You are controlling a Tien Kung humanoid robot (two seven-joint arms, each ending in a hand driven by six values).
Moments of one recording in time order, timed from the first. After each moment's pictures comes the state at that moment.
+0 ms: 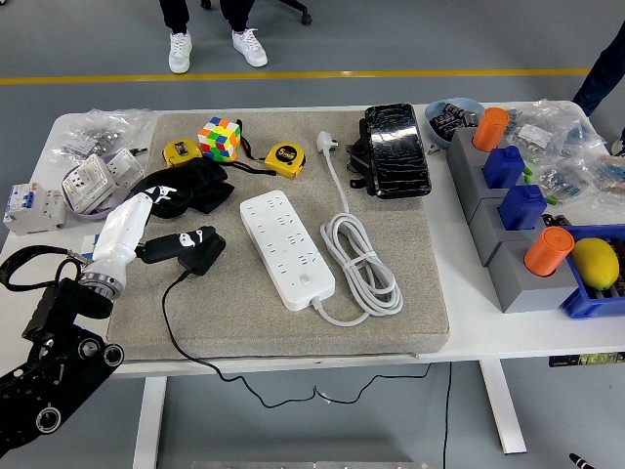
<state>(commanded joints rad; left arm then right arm) -0.25 0.30 -0.95 -1.21 1.79 0.45 0.12 0.08 -0.28 0.53 0.35 -0.22 -0.11 0.05</state>
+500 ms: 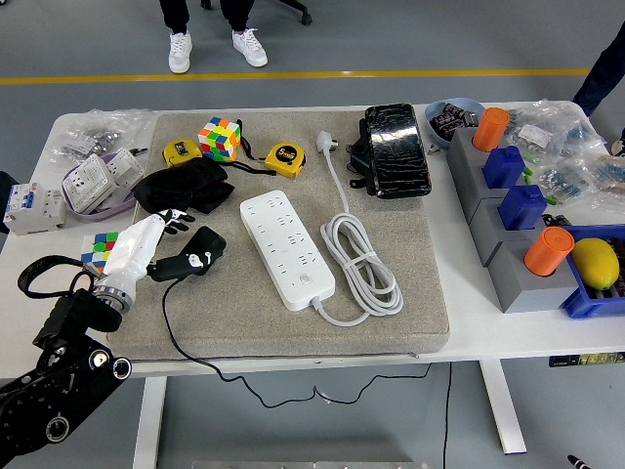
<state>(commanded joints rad) -0.26 0.29 -0.90 -1.17 1.82 0.44 0.14 0.08 -0.27 0.54 0.35 -0.22 -0.11 0.05</state>
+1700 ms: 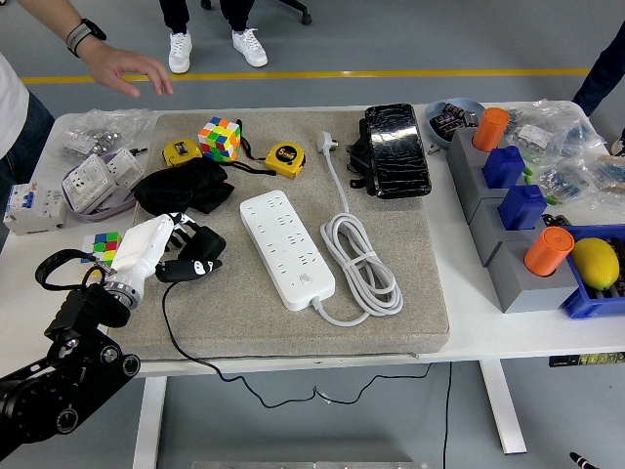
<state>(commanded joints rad) -0.33 0.29 -0.80 -1.10 1.82 0.46 0.18 0.09 -0.28 0.52 0.36 -0.22 -0.12 0.06</state>
